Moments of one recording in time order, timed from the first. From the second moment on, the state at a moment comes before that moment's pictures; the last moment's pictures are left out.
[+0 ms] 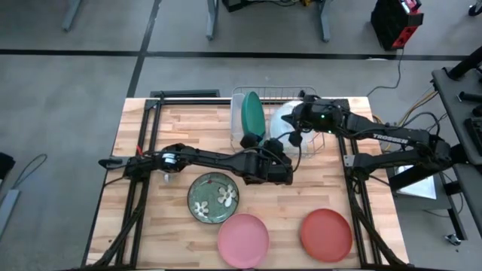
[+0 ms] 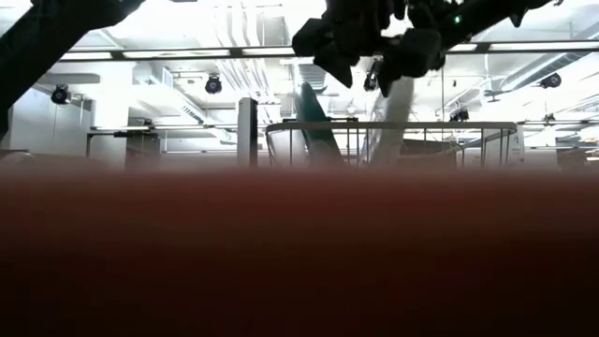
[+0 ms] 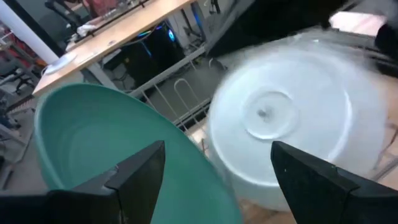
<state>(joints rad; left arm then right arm) -0.15 2.39 2.35 -1.03 -1.17 -0.68 -0.38 1.05 0.79 -0.19 0.08 -0.15</state>
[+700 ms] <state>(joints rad) -0.11 2.37 2.36 -1.03 -0.95 -0.39 -0.38 0.96 0.88 -0.55 0.34 -0.14</state>
